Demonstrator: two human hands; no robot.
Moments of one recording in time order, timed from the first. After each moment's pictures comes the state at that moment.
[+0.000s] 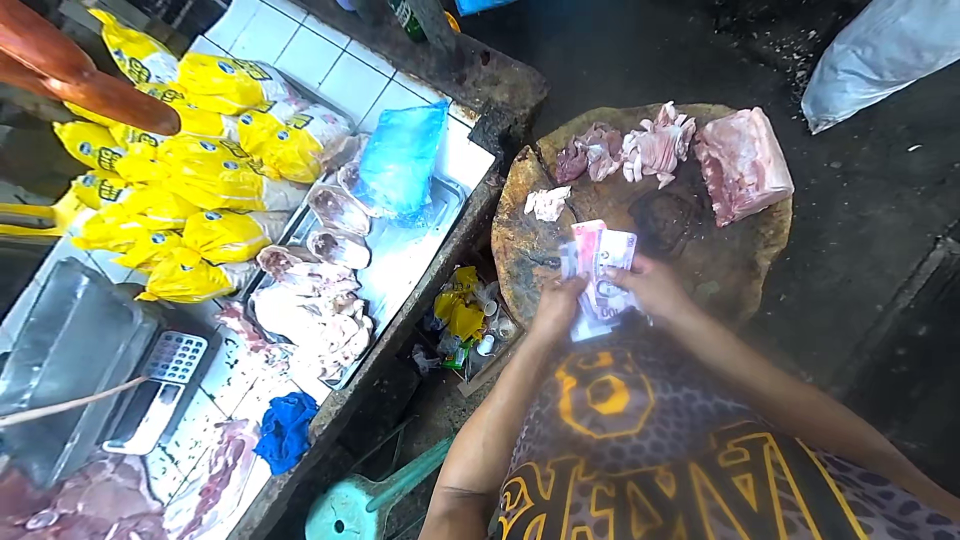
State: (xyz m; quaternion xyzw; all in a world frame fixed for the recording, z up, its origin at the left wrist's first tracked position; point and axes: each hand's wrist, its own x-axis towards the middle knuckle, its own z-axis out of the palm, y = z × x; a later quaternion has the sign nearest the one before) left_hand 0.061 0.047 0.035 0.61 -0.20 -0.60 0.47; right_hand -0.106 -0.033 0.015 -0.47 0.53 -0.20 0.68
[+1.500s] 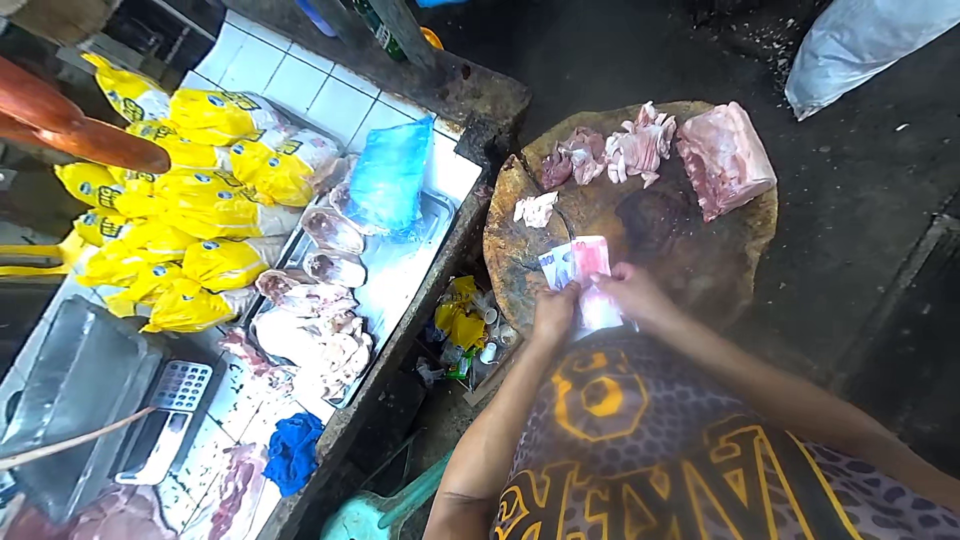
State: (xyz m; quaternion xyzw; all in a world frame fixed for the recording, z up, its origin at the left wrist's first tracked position) left_hand 0.054 0.046 0.013 0.67 -0.21 -0.54 0.47; right_hand -0.100 -0.026 0.007 -0.50 0.57 -0.15 0.63
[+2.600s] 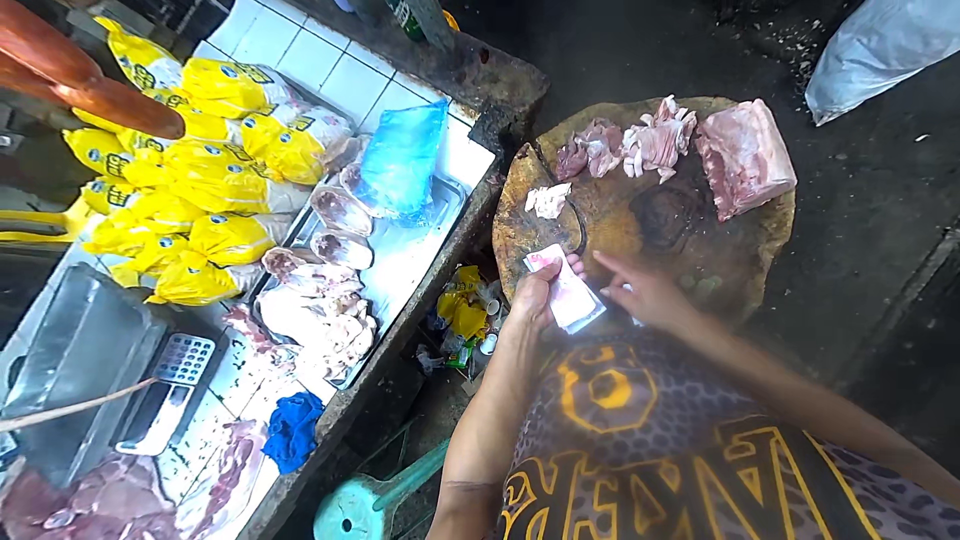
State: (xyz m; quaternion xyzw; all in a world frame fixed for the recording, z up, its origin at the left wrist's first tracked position) left_hand 0.095 0.032 0.030 0.51 0.01 -0.64 0.58; right_hand -0.119 -0.021 0.010 -0.80 0.36 -0.18 0.44
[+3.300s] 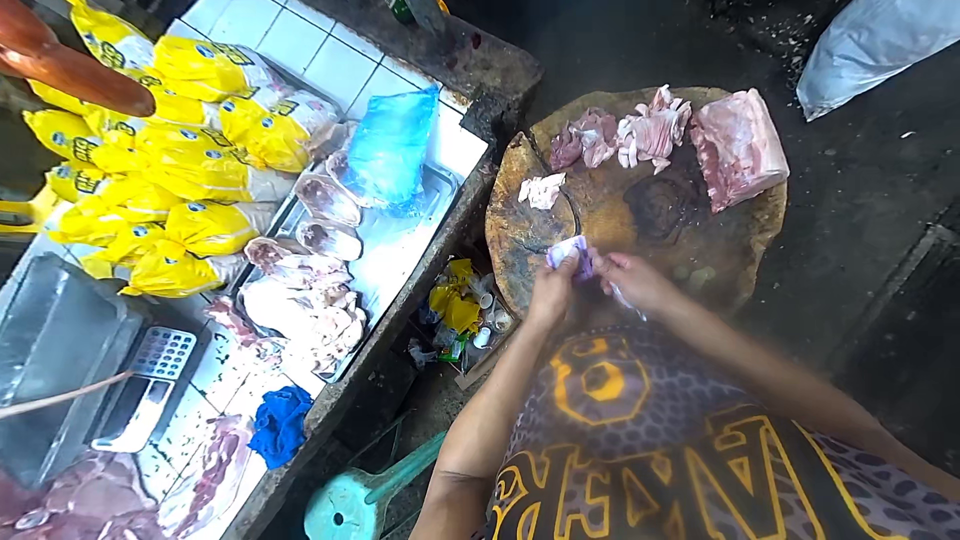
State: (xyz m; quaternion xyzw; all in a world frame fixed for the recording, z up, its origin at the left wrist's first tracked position) left_hand 0.058 0.041 0.029 0.58 -0.24 -0.55 0.55; right_hand -0.103 -0.022 0.019 -0.57 0.46 -0.12 0.67
